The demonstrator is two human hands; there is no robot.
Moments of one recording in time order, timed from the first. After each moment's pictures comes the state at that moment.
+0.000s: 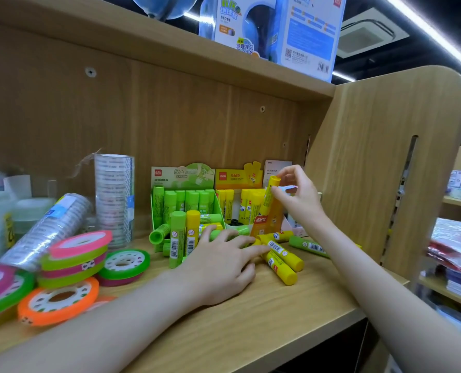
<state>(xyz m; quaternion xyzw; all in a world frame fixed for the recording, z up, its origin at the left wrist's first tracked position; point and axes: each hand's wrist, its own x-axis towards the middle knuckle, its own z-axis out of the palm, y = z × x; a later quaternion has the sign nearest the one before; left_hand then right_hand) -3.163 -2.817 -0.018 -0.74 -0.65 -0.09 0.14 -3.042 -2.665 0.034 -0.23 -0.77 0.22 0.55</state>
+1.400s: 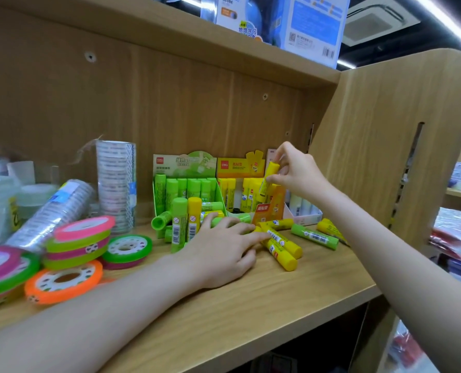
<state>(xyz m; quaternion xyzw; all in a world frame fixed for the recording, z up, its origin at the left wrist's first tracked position) -3.163 -2.818 -0.017 -0.74 -0.65 -0.09 0.13 -3.046 -2.671 0.068 -0.31 -0.87 0.05 0.39</state>
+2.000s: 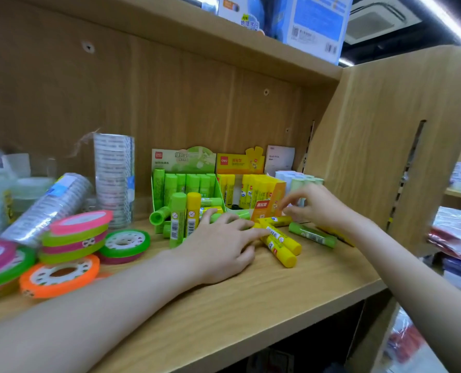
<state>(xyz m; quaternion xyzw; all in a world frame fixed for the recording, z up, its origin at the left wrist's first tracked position) -3.162 -2.817 -0.017 -0.74 -0.65 -0.09 0.14 -3.005 -2.656 0.029 -0.30 -0.92 0.00 0.25</state>
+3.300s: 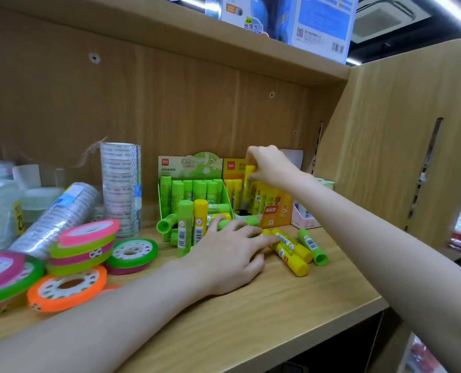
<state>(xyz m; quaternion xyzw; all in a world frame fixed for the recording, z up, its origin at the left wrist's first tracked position) -3.164 -2.817 -0.019 -0.74 -0.65 -0.09 0.14 -3.107 -2.651 0.075 -0.30 -0.91 -0.10 0.27</state>
